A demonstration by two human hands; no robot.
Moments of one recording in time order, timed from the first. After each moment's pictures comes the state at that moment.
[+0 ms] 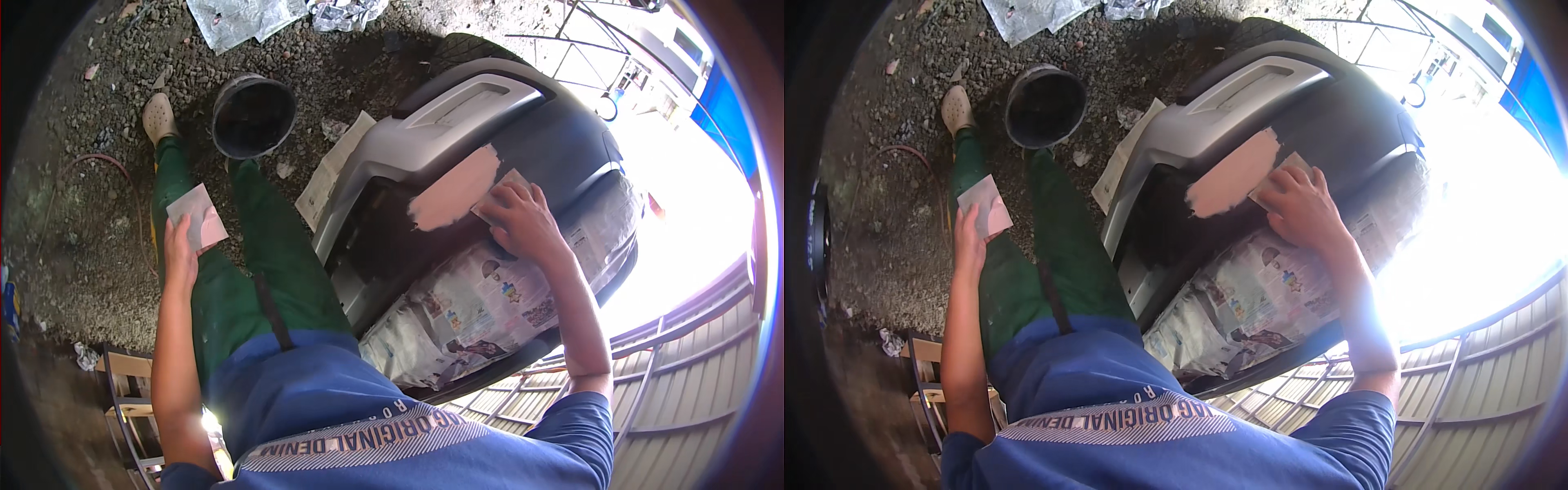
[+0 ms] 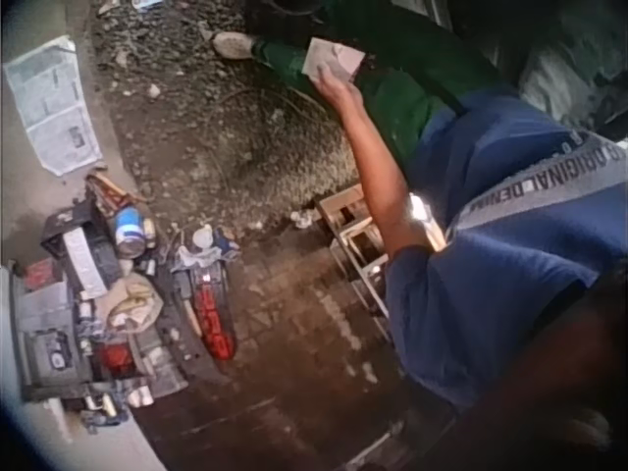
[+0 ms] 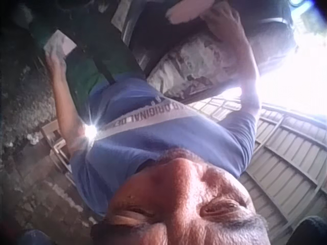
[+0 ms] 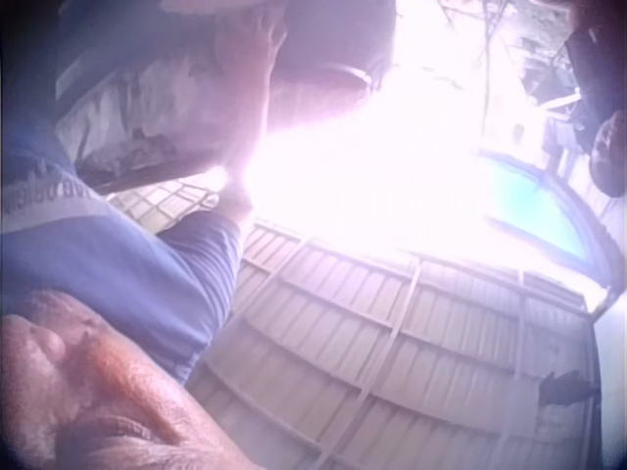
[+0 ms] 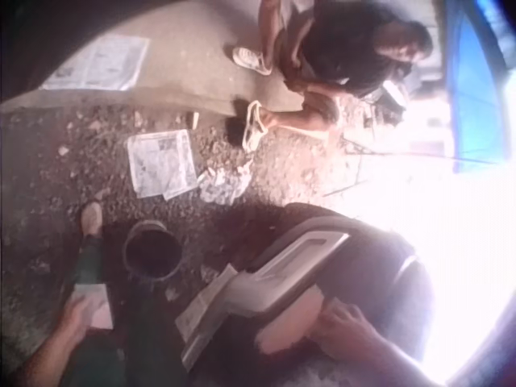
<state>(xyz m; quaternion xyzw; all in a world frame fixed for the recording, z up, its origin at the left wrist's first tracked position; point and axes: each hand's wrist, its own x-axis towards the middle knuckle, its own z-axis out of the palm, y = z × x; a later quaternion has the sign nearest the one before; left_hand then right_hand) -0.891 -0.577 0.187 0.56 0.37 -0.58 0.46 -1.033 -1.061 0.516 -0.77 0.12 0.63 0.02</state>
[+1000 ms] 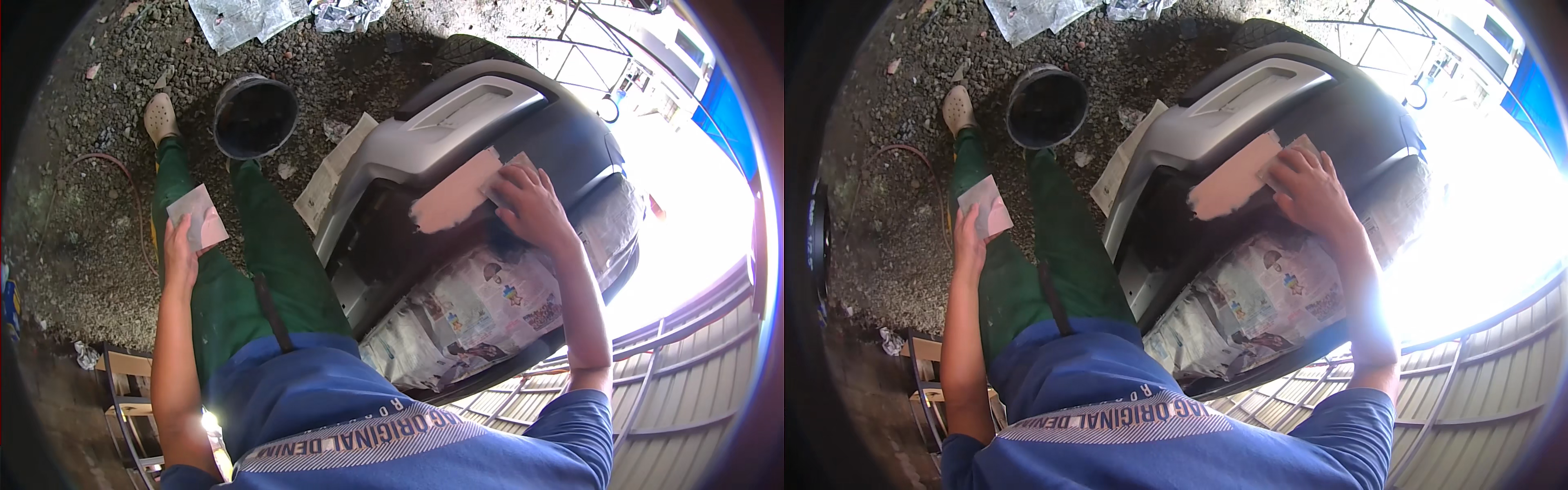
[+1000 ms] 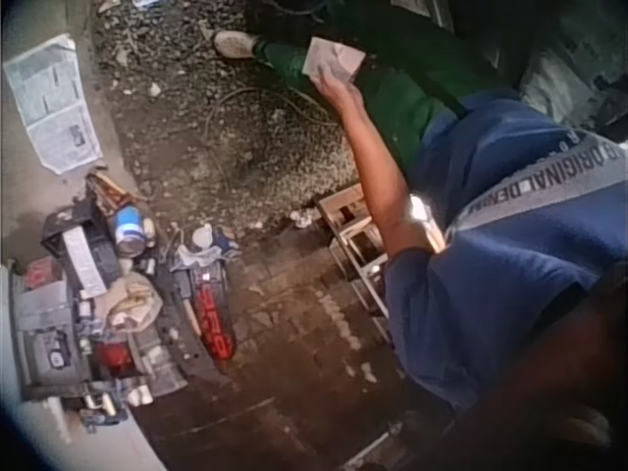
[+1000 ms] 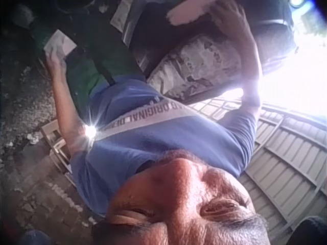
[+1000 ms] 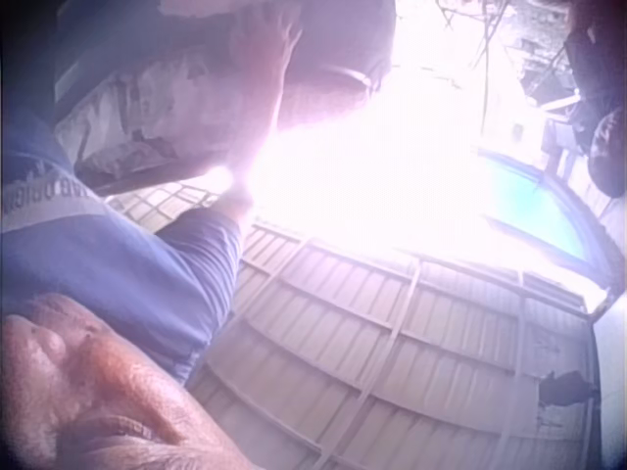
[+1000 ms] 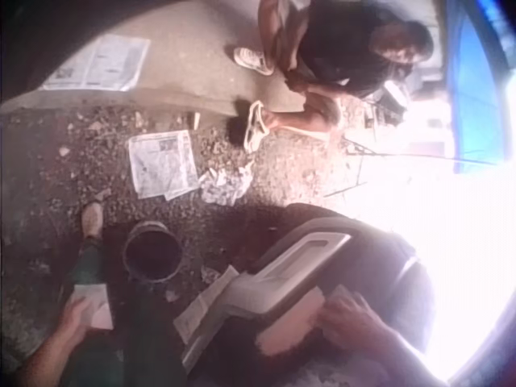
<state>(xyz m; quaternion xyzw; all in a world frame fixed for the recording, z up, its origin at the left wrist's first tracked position) -0.887 -0.577 0.188 0.55 0.37 -0.58 0.47 -1.031 -1.082 0.507 -0.80 0.15 0.58 0.02</state>
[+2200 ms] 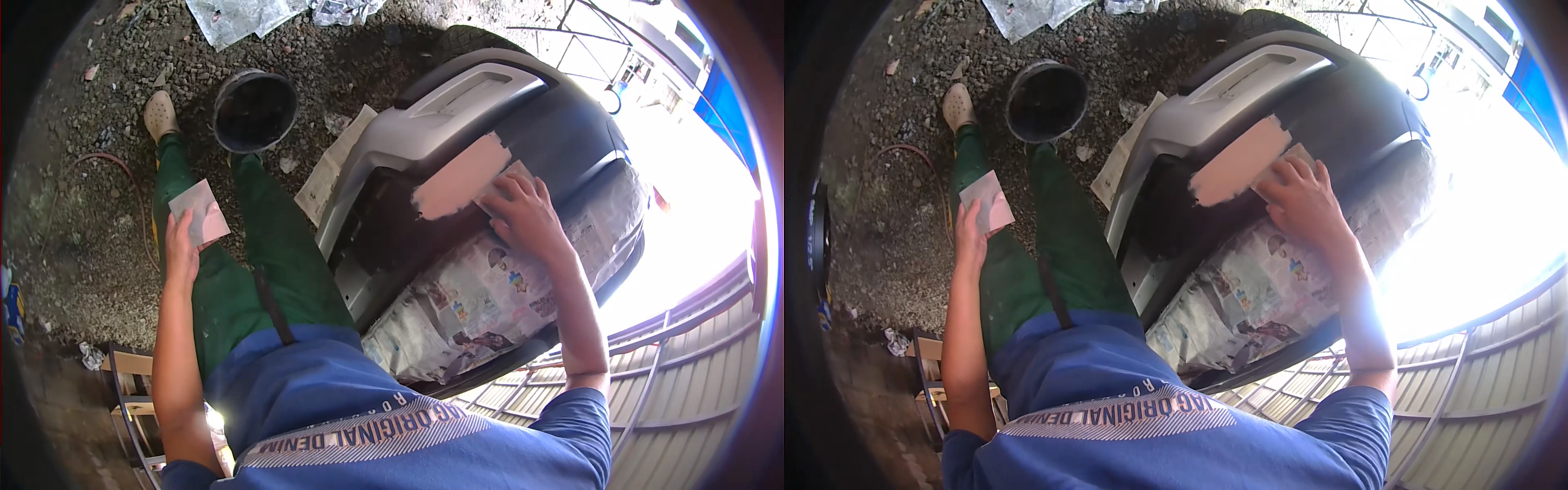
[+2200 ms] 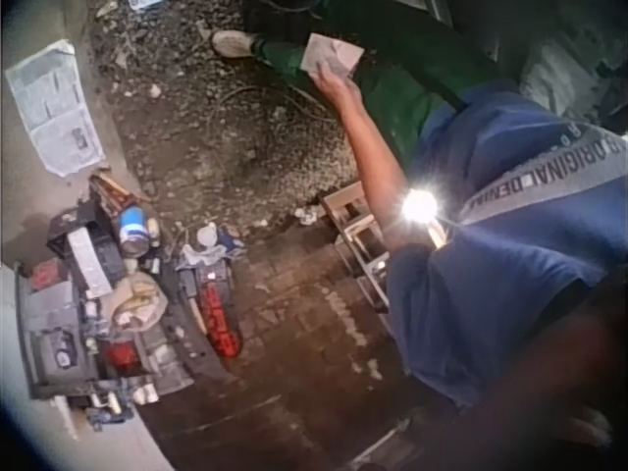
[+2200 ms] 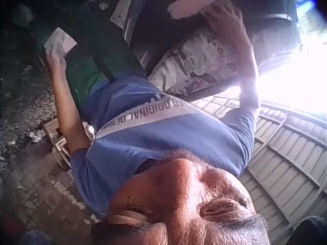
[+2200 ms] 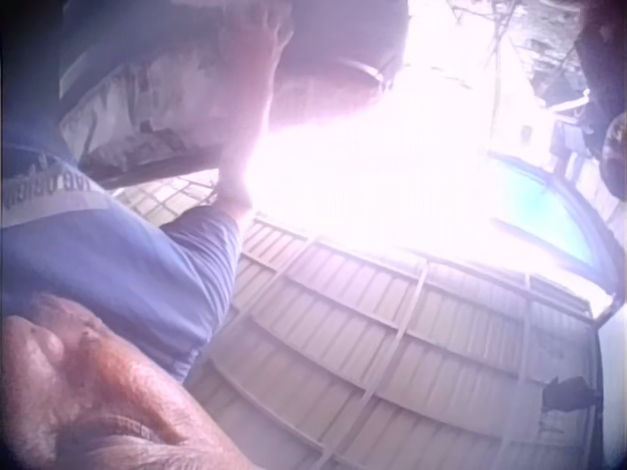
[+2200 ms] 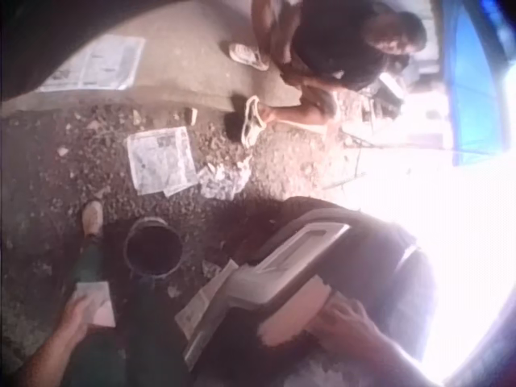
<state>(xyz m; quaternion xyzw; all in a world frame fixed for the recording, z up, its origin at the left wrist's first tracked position) -0.894 -0.563 0.181 0.54 0.35 -0.59 0.48 -1.041 -1.044 0.523 -0.79 0.15 0.59 0.03</state>
